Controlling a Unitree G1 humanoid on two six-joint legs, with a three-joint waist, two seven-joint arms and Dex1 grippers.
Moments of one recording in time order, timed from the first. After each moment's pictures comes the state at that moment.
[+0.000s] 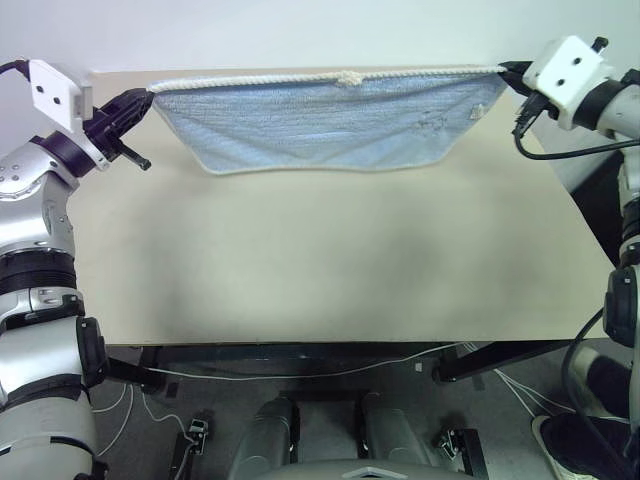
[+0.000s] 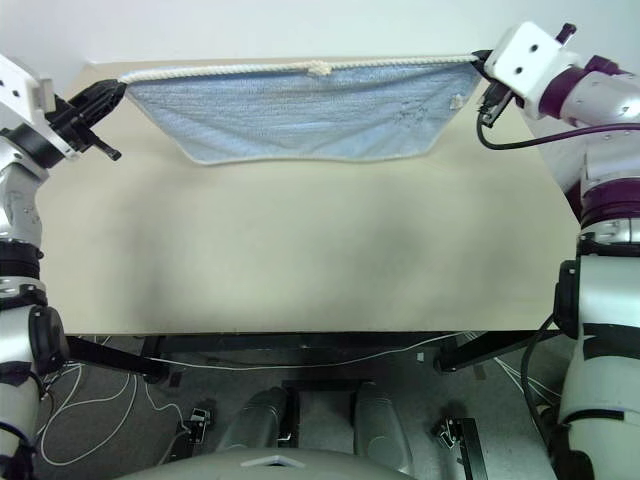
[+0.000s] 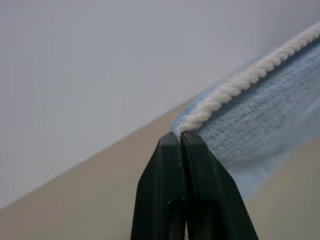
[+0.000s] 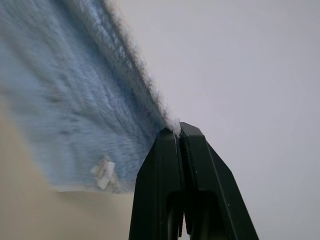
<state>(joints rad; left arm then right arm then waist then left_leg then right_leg) -0.83 0.81 0.26 0.62 -0.37 -0.07 -0.98 -1.14 -0.89 0.03 0.88 -0.06 -0.46 0.91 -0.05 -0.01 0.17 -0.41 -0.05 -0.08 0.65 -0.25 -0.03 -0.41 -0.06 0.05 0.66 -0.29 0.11</state>
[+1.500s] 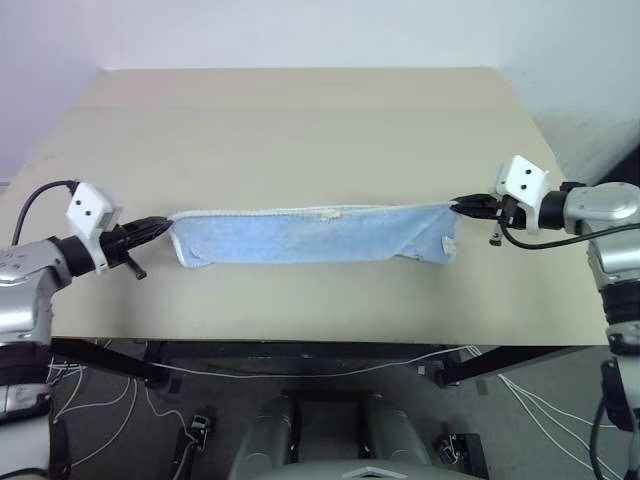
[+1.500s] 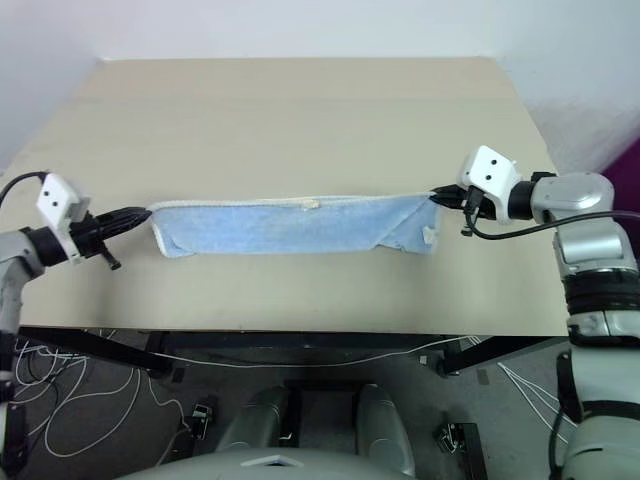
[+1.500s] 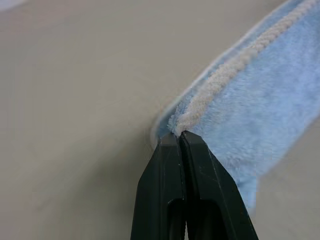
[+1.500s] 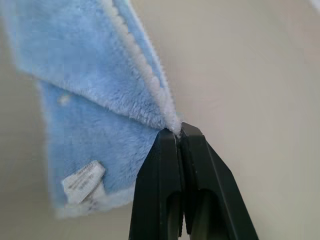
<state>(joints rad) -0.42 0.83 0.22 0.44 -0.29 0.08 -1.03 -0.75 -0.84 0.07 0.59 0.08 -0.10 1.15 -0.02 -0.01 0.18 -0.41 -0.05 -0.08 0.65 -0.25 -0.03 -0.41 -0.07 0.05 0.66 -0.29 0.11</state>
